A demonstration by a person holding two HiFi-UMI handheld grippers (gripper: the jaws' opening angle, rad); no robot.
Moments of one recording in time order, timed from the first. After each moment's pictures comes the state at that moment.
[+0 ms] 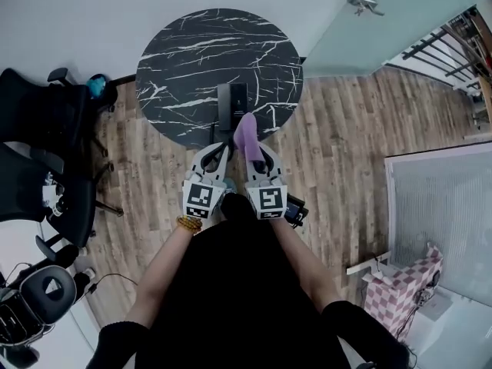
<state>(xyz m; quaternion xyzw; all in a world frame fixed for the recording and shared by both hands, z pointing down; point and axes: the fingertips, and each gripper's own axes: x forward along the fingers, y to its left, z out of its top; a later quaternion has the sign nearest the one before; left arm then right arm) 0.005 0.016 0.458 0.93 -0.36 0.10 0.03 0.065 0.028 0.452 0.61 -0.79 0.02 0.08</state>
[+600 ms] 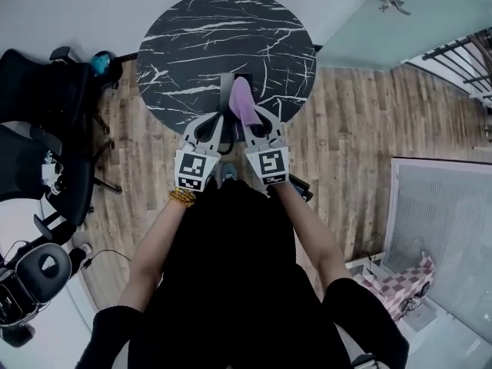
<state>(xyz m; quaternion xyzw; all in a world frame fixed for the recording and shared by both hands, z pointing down) 0.015 -0.067 0.472 0.91 -0.39 0.12 0.04 0.074 -0.072 0.461 0.53 -0.84 -0.01 0.10</state>
